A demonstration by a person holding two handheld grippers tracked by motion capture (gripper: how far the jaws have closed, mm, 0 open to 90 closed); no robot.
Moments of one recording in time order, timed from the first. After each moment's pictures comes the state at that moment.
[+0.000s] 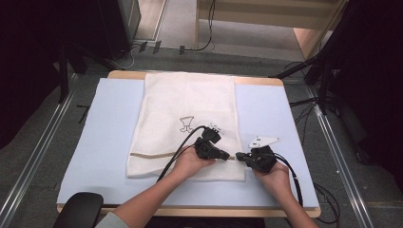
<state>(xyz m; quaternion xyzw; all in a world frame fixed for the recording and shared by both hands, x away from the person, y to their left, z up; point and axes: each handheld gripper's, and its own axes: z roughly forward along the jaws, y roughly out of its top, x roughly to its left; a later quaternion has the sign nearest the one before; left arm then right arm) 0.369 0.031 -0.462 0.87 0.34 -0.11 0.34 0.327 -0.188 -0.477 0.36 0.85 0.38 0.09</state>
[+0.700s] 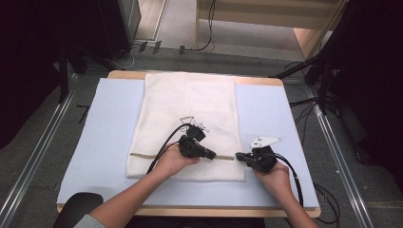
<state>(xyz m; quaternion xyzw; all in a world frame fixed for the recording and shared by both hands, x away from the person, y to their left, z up) 0.366 0.080 -0.446 0.87 0.33 -0.12 0.34 0.327 -0.190 -0.479 0.35 0.85 0.39 0.08</state>
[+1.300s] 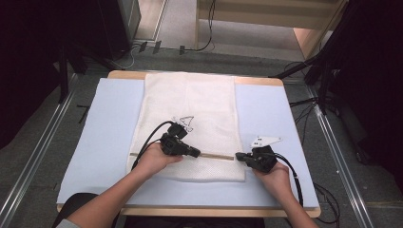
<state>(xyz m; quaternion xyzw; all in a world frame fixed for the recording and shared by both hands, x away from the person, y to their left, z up) 0.366 0.130 -0.437 0.86 0.34 -0.13 0.35 0.328 -0.191 -0.479 0.36 0.84 0.39 0.07</state>
